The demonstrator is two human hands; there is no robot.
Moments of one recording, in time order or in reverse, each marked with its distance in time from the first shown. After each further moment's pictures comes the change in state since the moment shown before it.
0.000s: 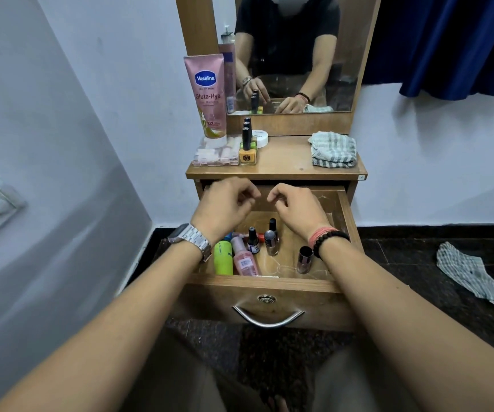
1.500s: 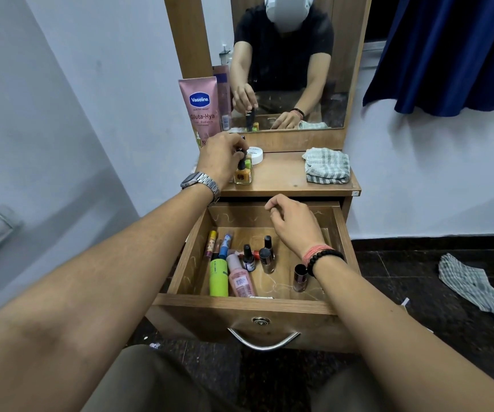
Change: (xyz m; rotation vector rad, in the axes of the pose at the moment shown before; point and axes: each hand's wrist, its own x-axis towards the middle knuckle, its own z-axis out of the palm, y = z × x) left_hand 0.116 -0.007 -0.019 0.115 0.262 -0.069; right_hand 0.005 0.004 0.001 0.038 0.128 -0.035
